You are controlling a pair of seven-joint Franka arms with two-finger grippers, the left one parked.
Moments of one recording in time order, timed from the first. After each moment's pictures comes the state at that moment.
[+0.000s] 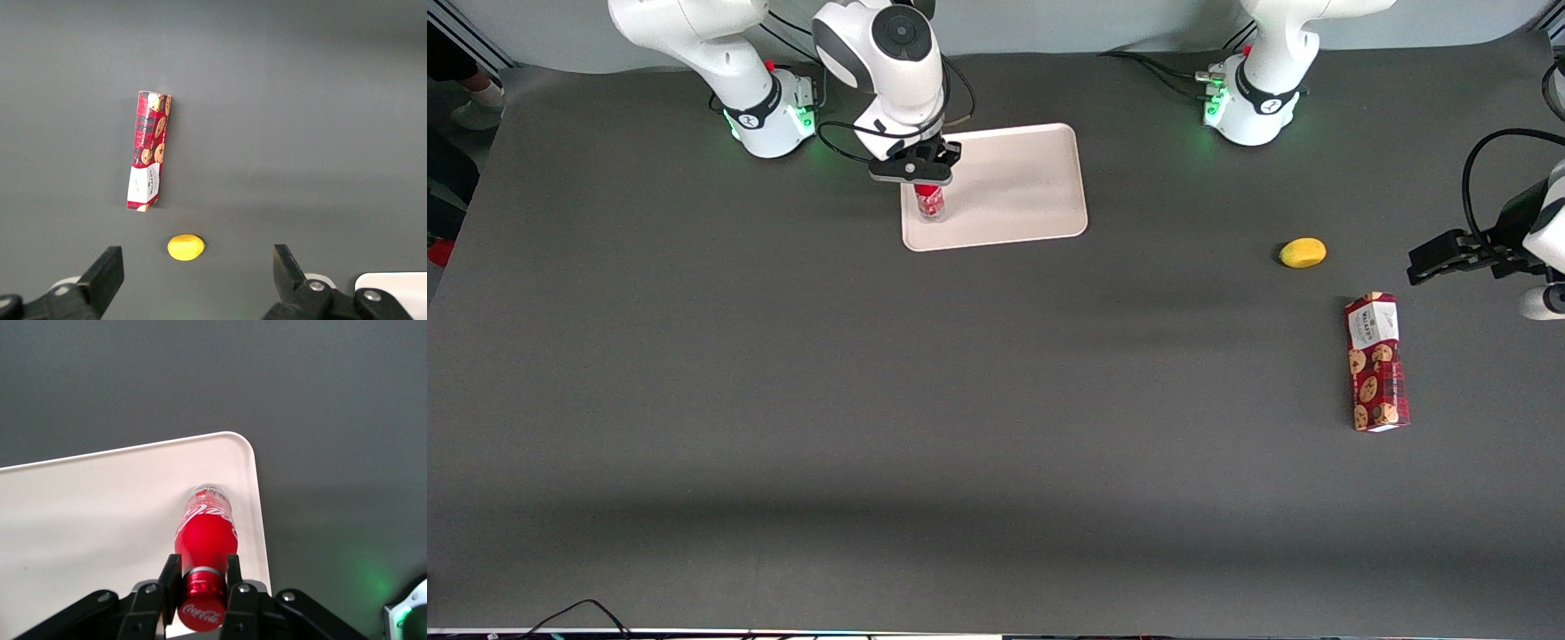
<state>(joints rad) 0.21 -0.06 0.74 -2.32 0.10 2.11 0.98</state>
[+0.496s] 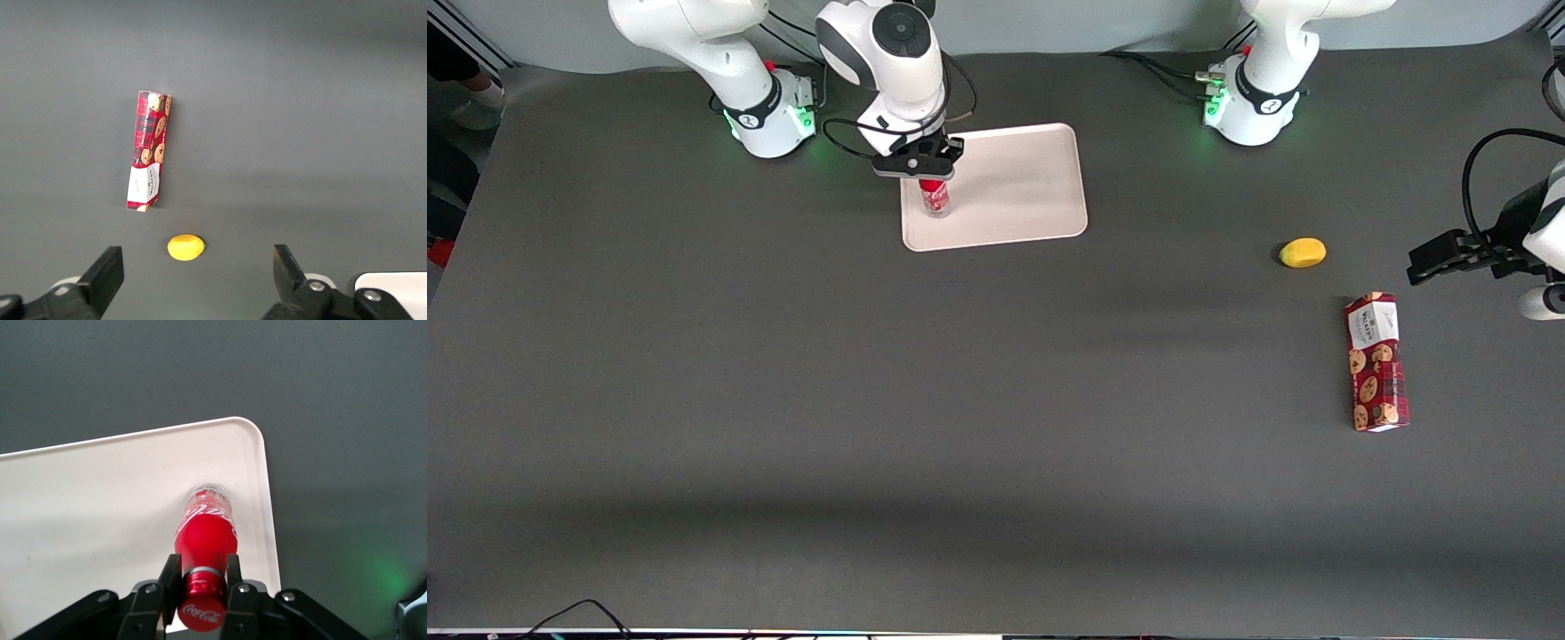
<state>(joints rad) 0.21 -0.07 0.77 -2.35 0.14 2.14 0.98</state>
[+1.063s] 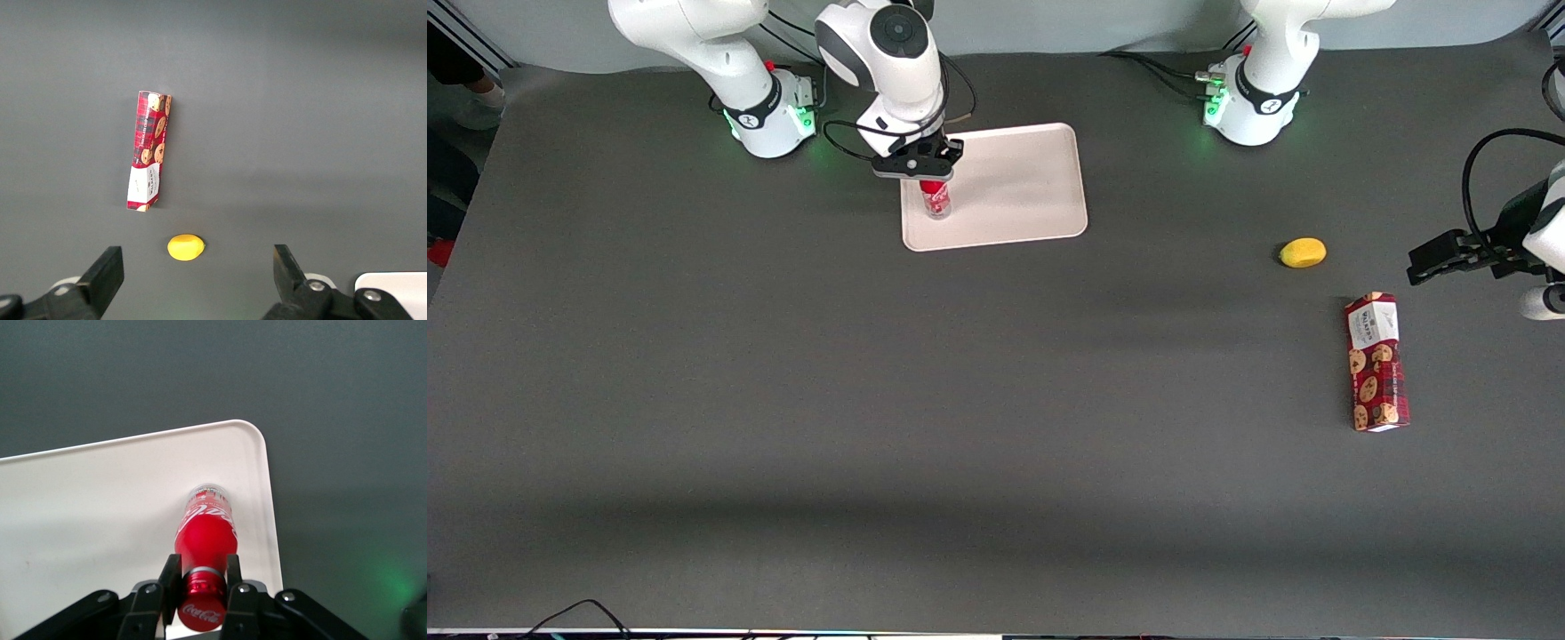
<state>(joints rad) 0.21 -0.07 0.77 -2.37 0.14 2.18 0.98</state>
